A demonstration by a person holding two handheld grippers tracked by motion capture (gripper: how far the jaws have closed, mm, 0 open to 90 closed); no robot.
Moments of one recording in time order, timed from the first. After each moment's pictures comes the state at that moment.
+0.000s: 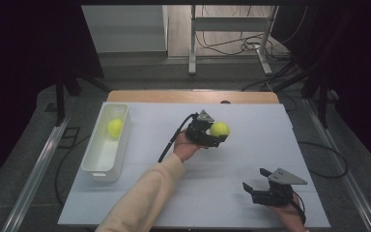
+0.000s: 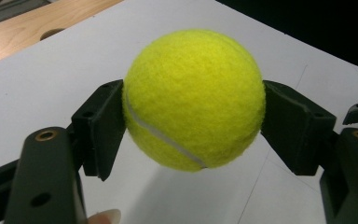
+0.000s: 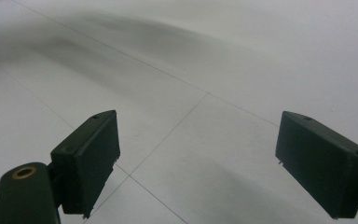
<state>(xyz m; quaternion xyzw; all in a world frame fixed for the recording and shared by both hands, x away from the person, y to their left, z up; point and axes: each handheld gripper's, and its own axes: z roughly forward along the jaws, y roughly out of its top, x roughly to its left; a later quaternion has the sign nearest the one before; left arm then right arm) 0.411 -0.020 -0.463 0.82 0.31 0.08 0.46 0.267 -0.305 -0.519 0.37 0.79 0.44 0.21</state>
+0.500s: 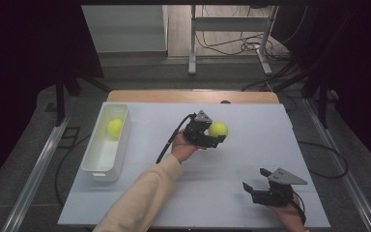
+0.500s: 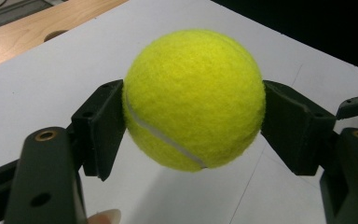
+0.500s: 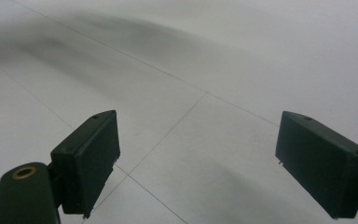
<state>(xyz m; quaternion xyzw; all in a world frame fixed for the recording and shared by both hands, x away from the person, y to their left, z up) 0.405 -0.014 -0.459 0.82 0.31 0.09 0.47 0.267 -0.305 -0.519 0.37 0.79 0.44 0.21</state>
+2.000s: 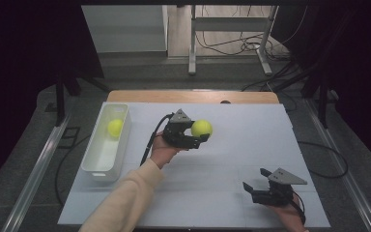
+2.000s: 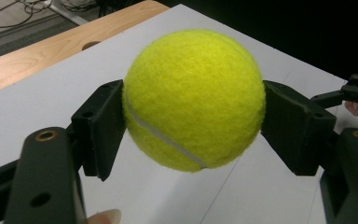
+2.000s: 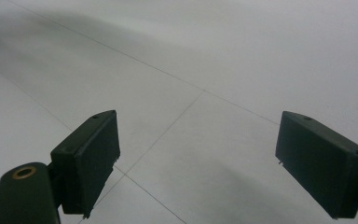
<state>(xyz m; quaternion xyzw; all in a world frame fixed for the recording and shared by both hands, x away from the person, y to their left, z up) 0.371 0.047 -0.431 0.80 0.32 0.11 0.49 0.268 -0.305 -0.521 0.37 0.79 0.44 0.21</state>
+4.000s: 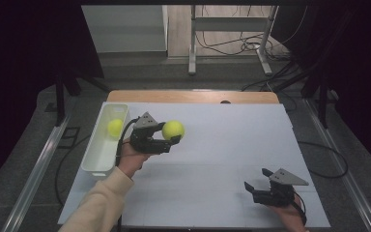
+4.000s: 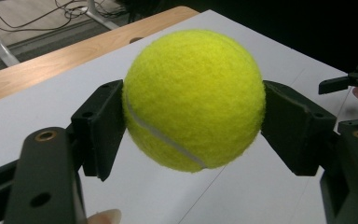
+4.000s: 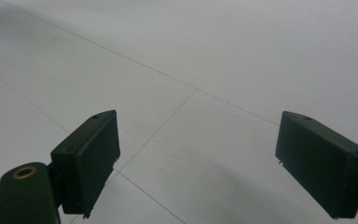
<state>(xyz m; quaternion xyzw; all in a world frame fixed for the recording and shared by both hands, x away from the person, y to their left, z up) 0.333 0.123 -0.419 0.78 0.36 0.14 0.49 0.266 -0.307 -0.520 0.38 0.79 0.44 0.22</state>
